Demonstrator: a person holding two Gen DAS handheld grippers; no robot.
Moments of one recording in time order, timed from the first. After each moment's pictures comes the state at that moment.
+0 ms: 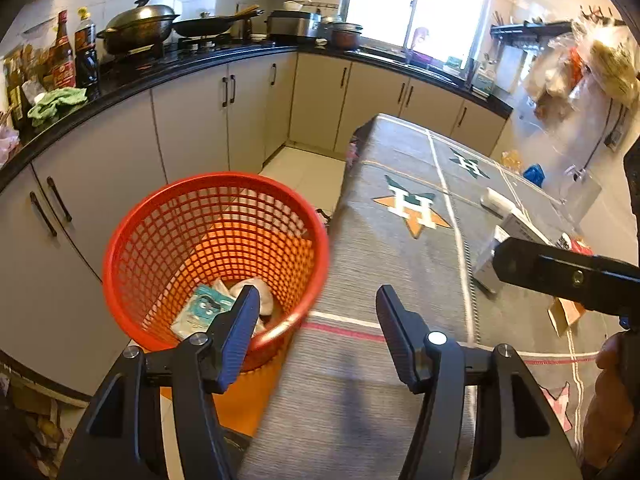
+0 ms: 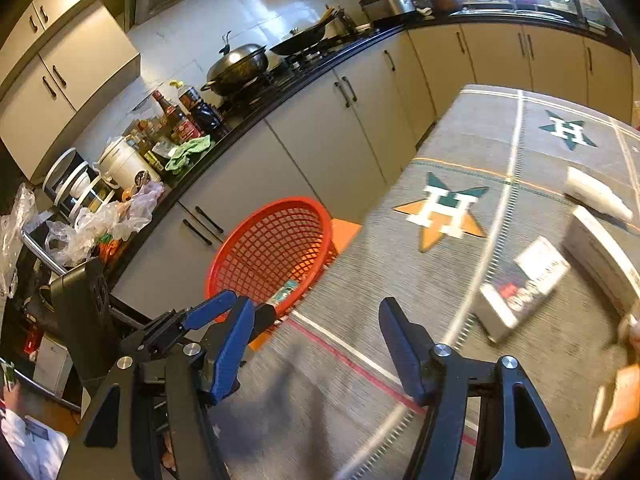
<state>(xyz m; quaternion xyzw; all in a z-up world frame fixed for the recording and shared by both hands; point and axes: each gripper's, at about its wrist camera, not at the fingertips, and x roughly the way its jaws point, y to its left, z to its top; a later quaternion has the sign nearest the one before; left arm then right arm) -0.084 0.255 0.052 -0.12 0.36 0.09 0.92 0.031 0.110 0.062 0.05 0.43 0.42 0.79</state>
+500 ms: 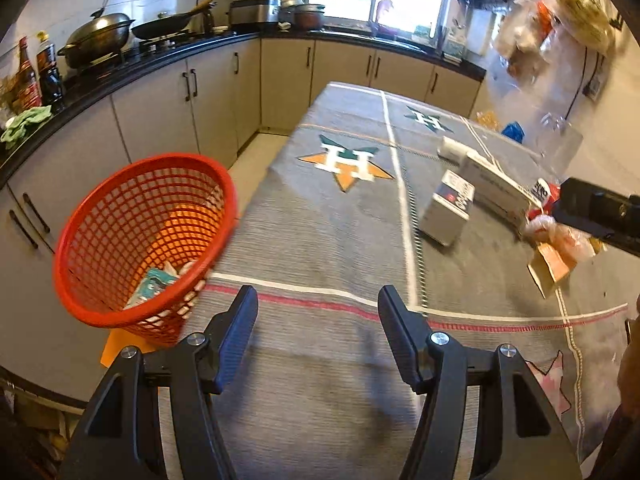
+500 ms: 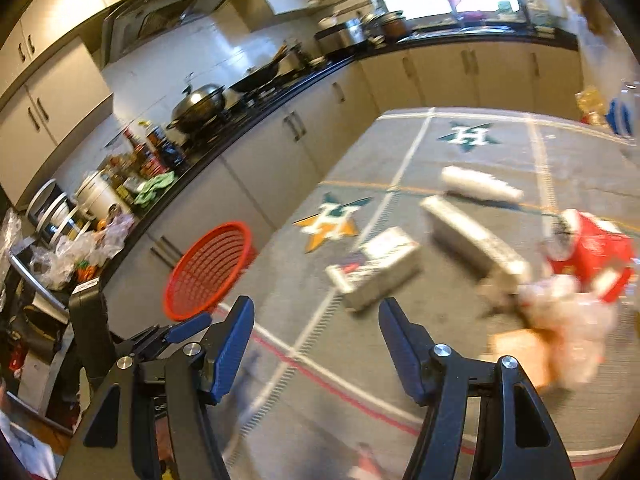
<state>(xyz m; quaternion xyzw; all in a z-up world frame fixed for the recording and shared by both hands) -0.073 0.184 0.034 -0.08 0.40 0.06 0.91 0.032 -0.013 0.066 0.08 0.39 0.36 0.84</state>
